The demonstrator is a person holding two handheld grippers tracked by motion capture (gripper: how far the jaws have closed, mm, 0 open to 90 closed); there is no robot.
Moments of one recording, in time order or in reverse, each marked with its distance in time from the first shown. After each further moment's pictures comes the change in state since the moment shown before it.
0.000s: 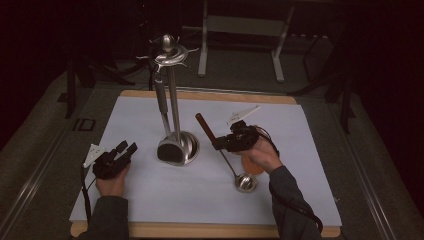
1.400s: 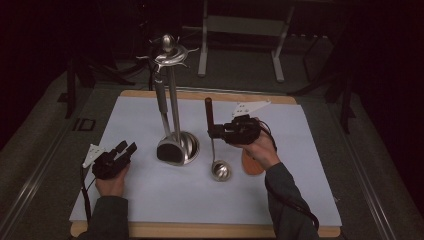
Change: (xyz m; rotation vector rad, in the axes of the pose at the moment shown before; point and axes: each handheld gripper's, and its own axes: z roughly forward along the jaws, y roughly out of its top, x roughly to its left) left arm 0.001 0.000 -0.001 -0.005 0.000 -0.008; right arm 0.012 0.020 -0.021 -0.238 0.013 -0.070
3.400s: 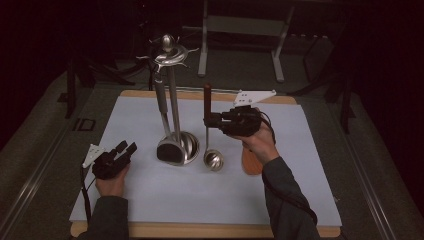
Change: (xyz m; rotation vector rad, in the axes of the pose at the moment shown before) left arm 0.000 0.000 0.000 -0.002 -0.003 -0.002; right arm 0.014 0.036 -0.014 -0.114 0.000 -0.046
